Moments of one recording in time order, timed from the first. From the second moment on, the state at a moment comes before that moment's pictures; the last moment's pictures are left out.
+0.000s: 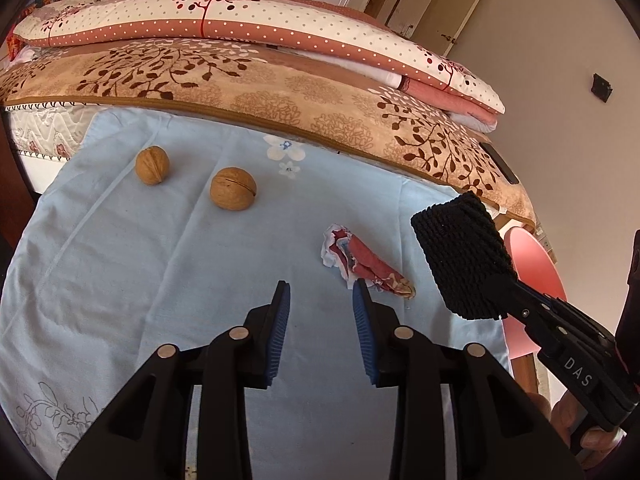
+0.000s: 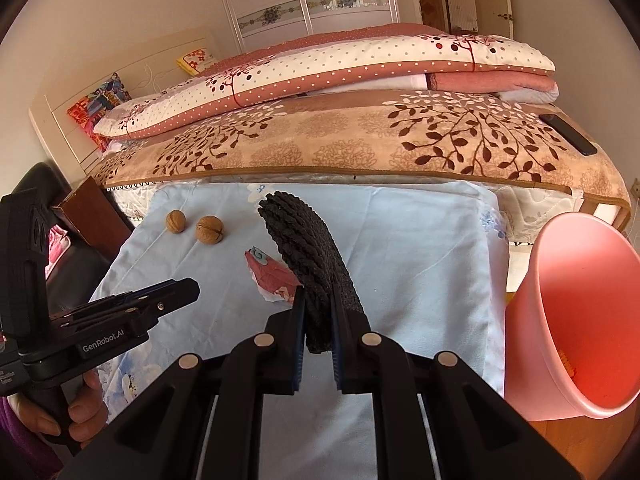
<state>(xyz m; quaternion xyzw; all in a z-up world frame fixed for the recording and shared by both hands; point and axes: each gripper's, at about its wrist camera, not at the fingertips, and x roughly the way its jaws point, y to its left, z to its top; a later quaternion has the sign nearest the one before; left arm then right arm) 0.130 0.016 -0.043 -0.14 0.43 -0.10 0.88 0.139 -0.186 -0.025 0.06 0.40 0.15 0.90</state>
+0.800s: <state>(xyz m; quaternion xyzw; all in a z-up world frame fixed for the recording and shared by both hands) 0.194 -0.026 -0.074 -0.18 0.50 -0.03 0.85 0.118 -0.228 -0.020 0.10 0.38 0.13 0.91</state>
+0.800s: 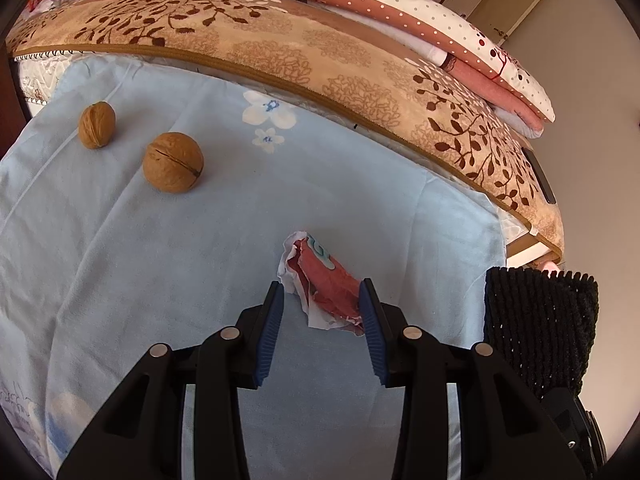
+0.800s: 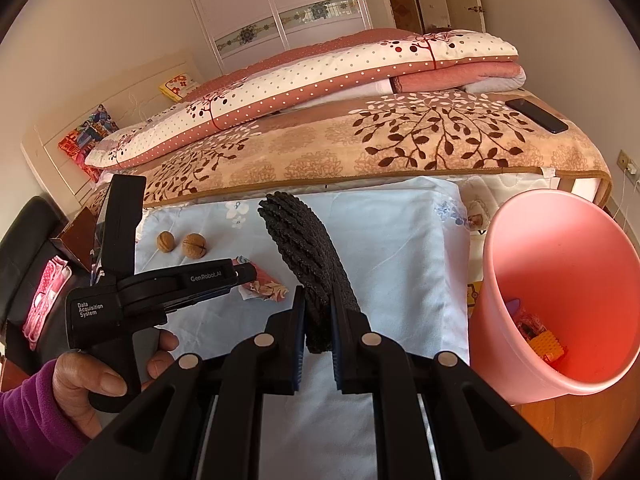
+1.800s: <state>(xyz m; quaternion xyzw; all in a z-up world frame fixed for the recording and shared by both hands) 0.178 -0.043 -0.062 -0.13 0.47 -0.06 0.87 0.106 -0.247 -0.022 0.12 0.38 0.11 0.91</state>
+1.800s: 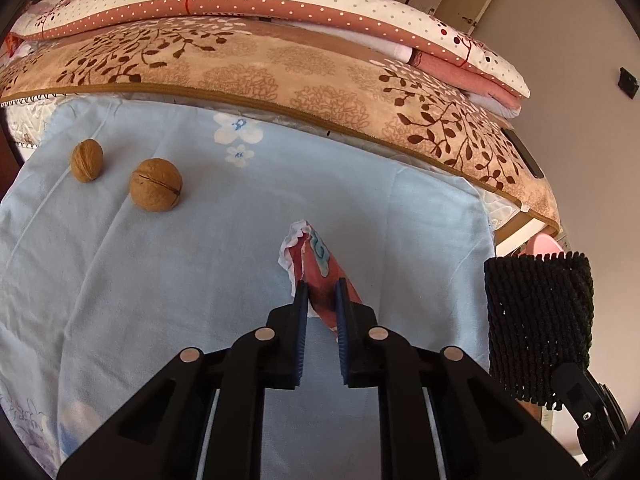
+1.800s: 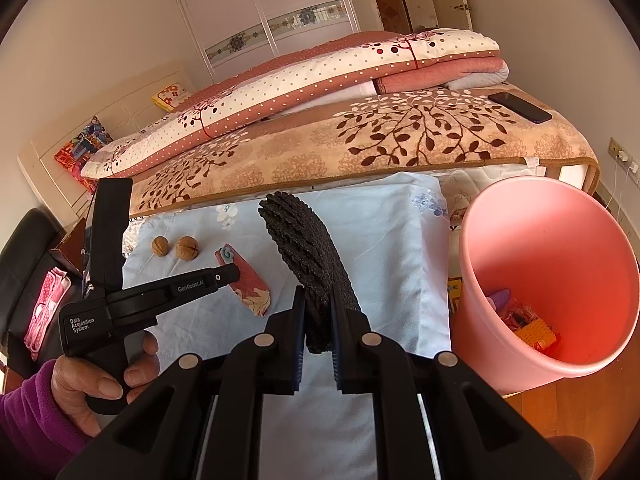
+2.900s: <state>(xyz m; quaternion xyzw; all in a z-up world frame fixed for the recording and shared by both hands) 0.106 -0.135 0.037 -0.03 0.34 -0.20 0.92 0.062 -0.312 0.011 0.16 0.31 0.05 0.94</state>
